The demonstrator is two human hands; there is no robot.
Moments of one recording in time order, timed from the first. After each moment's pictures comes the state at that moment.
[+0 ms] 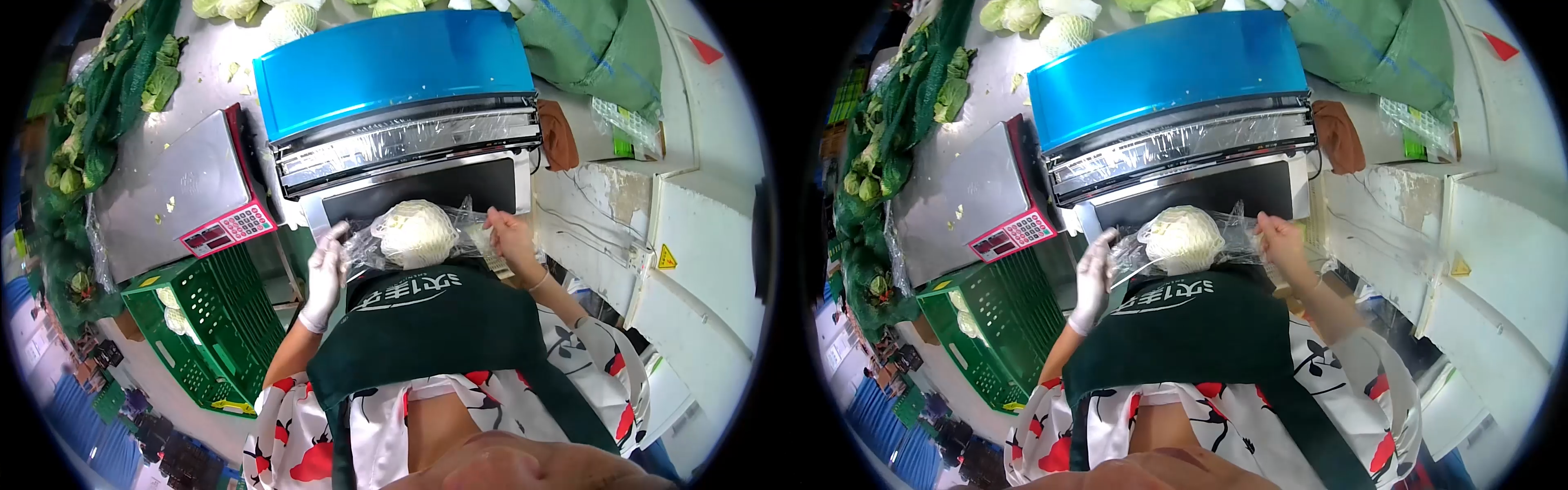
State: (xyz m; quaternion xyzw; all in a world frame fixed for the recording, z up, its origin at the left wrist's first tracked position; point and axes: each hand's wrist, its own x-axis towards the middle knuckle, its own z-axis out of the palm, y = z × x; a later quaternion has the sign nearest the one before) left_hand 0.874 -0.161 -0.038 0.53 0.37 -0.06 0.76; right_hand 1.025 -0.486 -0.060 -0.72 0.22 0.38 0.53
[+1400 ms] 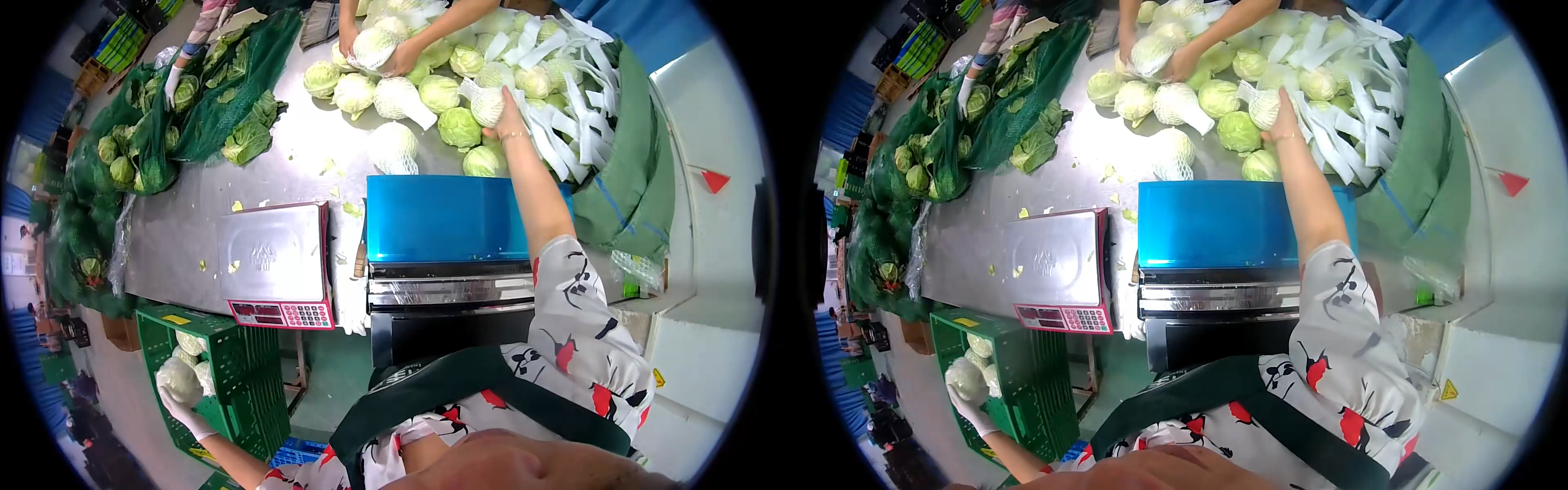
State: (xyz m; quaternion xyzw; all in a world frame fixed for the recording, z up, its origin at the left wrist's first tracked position) left_hand 0.581 0.170 0.037 0.47 0.70 0.46 0.29; right_hand 1.492 -0.143 -0.062 -0.59 0.14 0.29 0.74
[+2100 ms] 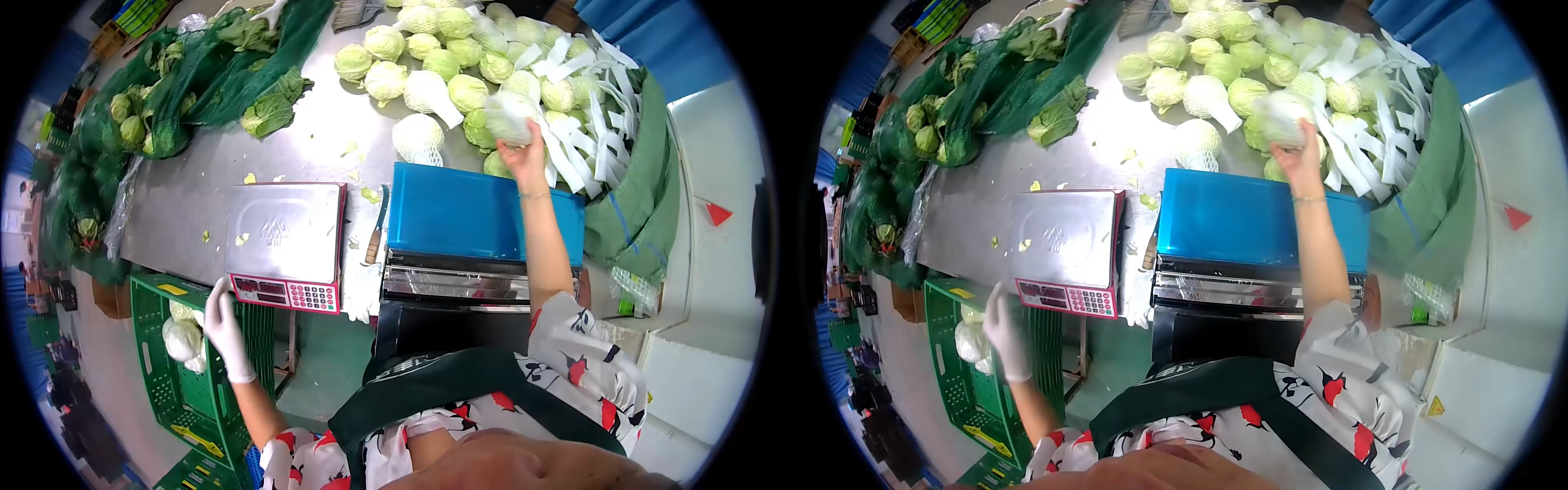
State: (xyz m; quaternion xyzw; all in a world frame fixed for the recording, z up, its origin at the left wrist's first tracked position) left_hand 0.794 0.107 0.018 0.69 0.49 0.33 0.42; right_hand 1.383 -0.152 -0.041 -0.43 0.11 0.23 0.87
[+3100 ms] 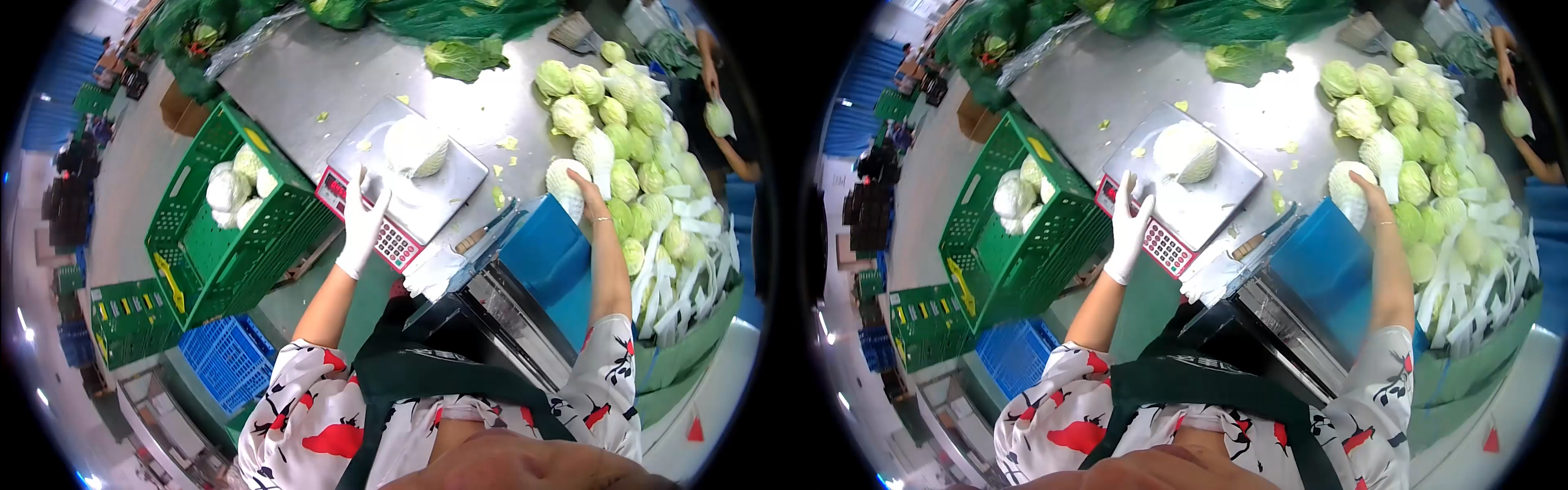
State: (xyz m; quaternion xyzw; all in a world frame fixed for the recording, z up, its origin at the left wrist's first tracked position) left_hand 0.869 0.083 -0.070 0.61 0.53 0.42 0.41; right_hand 1.396 0.009 -0.136 -0.68 -0.15 0.54 0.48
